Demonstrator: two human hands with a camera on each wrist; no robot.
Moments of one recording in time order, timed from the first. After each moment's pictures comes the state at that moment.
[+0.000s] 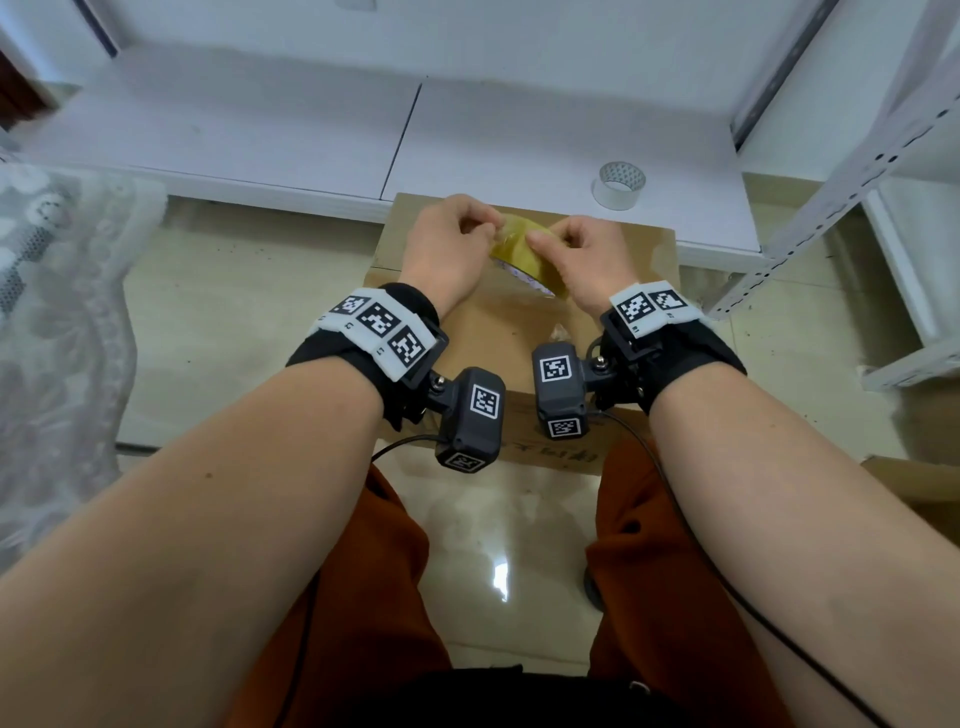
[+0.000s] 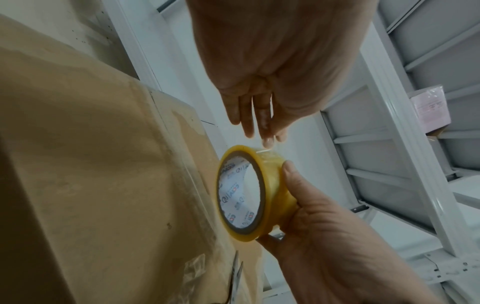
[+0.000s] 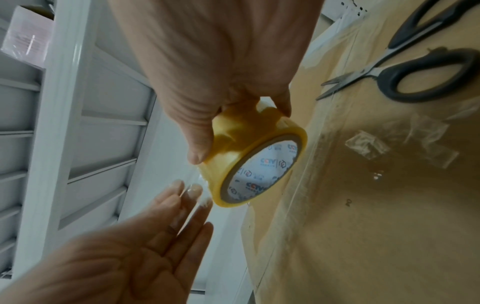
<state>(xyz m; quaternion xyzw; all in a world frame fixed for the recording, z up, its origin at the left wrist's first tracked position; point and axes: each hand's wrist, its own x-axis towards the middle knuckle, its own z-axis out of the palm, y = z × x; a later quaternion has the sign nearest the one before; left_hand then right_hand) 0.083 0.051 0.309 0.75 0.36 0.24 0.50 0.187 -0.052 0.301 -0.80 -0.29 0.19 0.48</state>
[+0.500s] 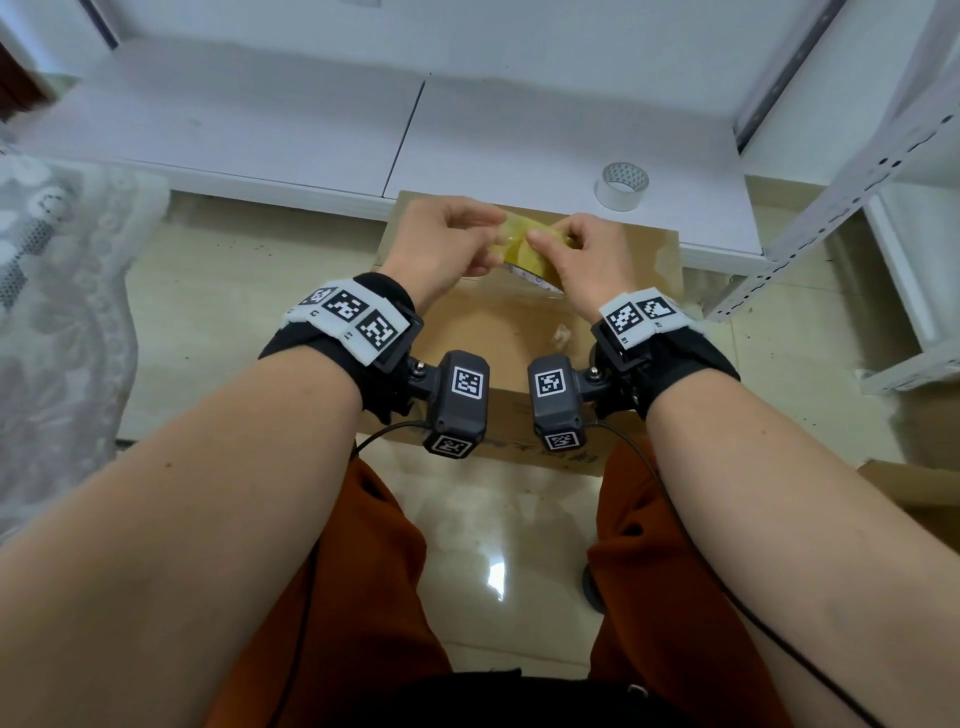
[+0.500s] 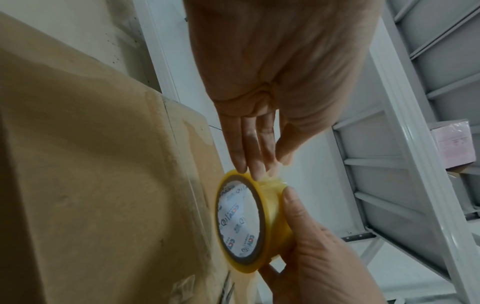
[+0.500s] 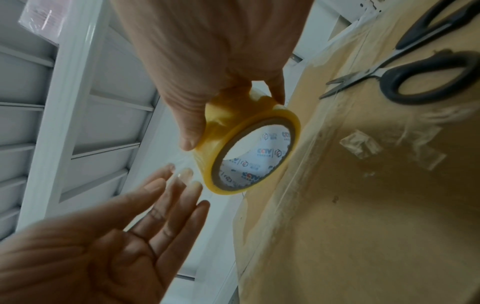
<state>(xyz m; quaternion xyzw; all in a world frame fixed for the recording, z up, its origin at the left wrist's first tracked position) 0.069 0.058 0.320 0.69 0.33 0.20 0.61 0.184 -0.047 0.299 -0.83 -0.30 0.13 0.45</state>
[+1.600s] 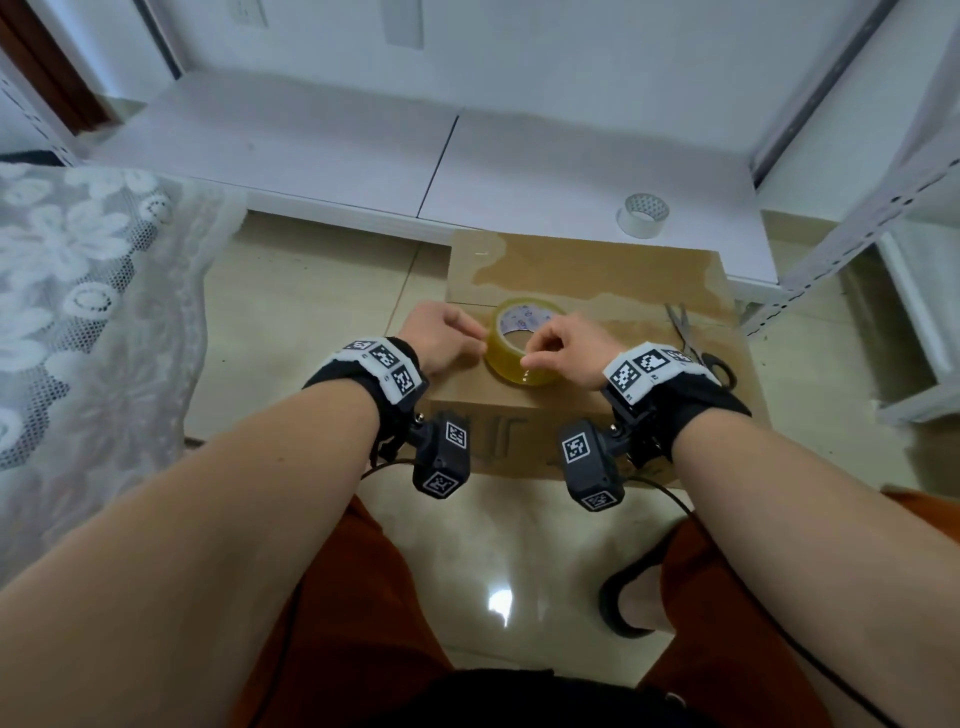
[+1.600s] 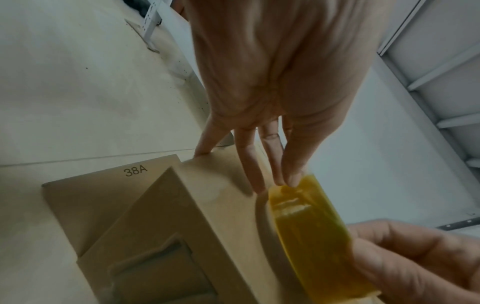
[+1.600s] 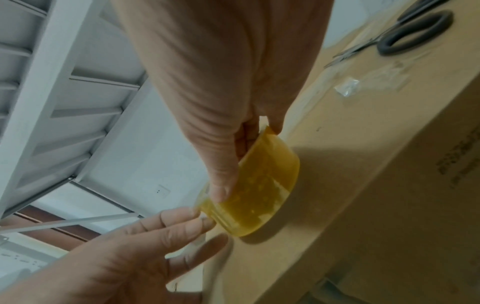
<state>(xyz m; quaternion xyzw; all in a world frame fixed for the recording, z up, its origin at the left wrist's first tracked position) 0.011 0.059 0.271 0.72 0.41 0.05 0.56 0.139 -0.067 0.289 -0.82 -0.45 0.31 0.18</state>
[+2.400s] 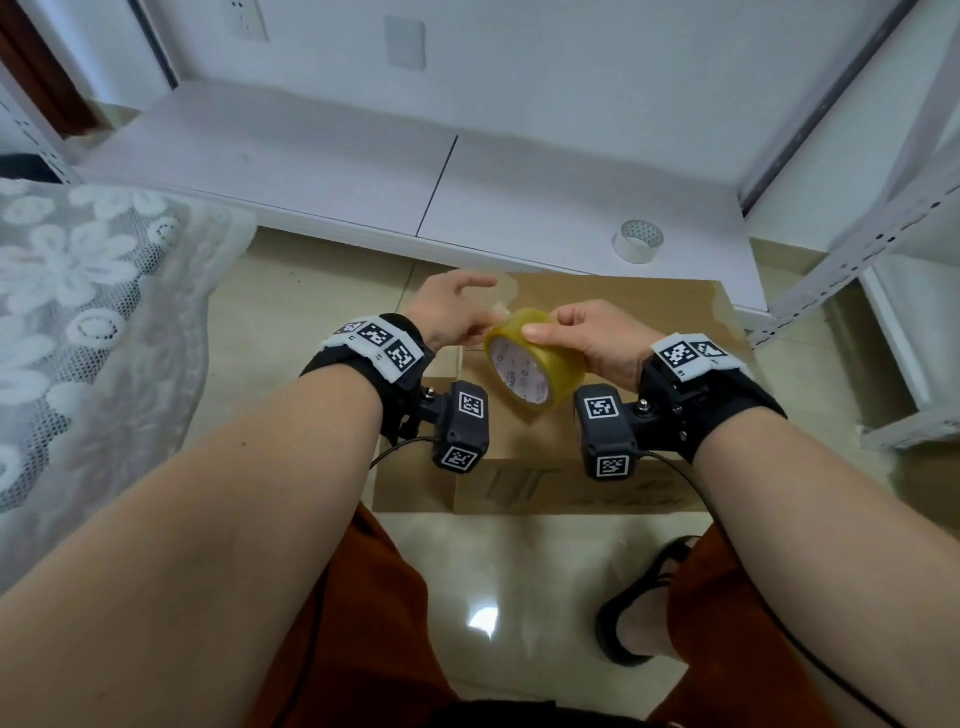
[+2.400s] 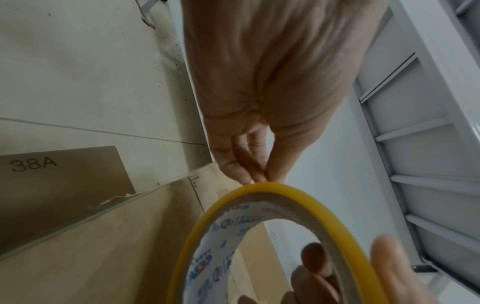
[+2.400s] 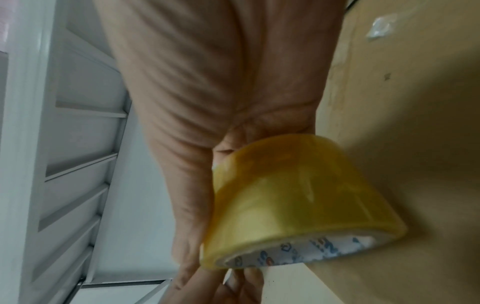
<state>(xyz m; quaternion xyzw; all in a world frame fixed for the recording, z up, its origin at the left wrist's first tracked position) 0.035 0.099 0.295 0.67 0.35 0.08 0.65 0.156 -0.045 0.315 -0.74 -0.30 0.46 0.39</state>
